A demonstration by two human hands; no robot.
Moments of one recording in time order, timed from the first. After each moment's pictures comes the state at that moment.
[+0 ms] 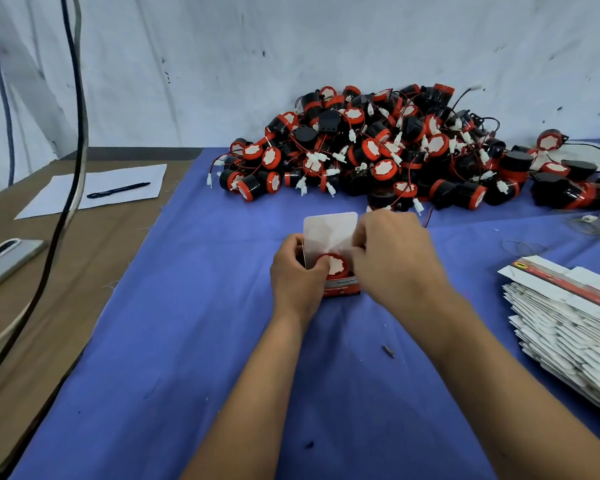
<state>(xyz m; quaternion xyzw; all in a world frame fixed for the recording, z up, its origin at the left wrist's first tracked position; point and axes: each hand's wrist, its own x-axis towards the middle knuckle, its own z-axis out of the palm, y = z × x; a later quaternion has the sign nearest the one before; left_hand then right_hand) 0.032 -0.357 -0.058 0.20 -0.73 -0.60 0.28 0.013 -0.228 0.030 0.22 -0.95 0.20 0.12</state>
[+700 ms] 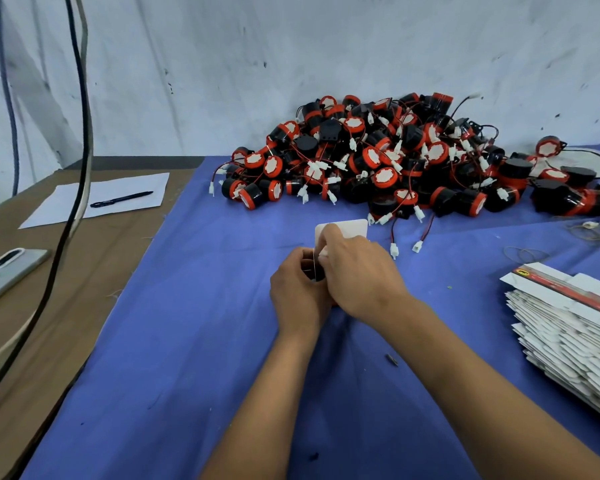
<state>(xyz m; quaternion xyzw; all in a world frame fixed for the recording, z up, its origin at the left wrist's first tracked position) 0.036 -0.351 -0.058 0.24 -0.79 -0.48 0.30 0.001 -0.260 -0.004 0.32 -0.92 0.19 0.12</state>
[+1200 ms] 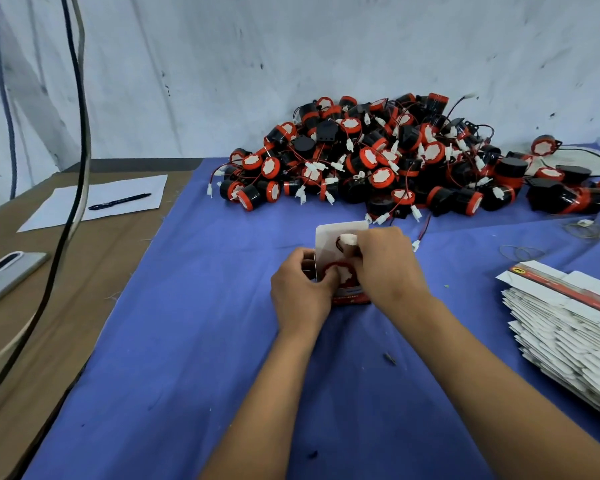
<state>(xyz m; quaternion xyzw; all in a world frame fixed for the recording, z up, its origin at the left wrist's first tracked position) 0.037 -0.351 -0.059 0.21 -0.79 -0.49 0.30 -0.017 -0.233 0.000 0.28 -0.93 0.19 0.13</state>
